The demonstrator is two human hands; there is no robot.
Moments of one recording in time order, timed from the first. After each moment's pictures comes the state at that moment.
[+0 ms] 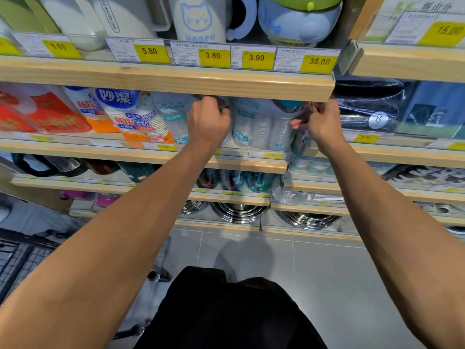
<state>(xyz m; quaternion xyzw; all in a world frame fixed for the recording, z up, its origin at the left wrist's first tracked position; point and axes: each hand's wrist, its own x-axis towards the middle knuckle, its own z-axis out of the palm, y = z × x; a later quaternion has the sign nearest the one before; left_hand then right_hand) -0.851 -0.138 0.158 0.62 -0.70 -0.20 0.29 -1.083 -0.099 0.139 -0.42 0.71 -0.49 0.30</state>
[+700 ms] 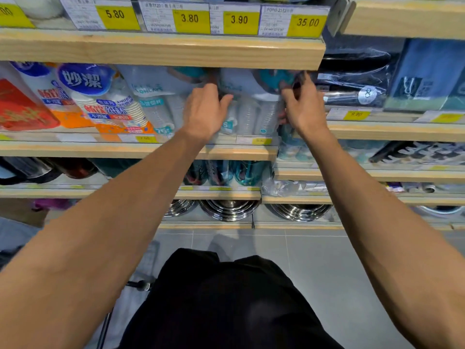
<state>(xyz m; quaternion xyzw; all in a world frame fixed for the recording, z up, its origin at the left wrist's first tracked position) -0.873 -0.142 0.128 0.59 -0.76 -0.17 0.21 -1.068 -0.084 0.119 -0.49 0.73 -0.44 0.17</state>
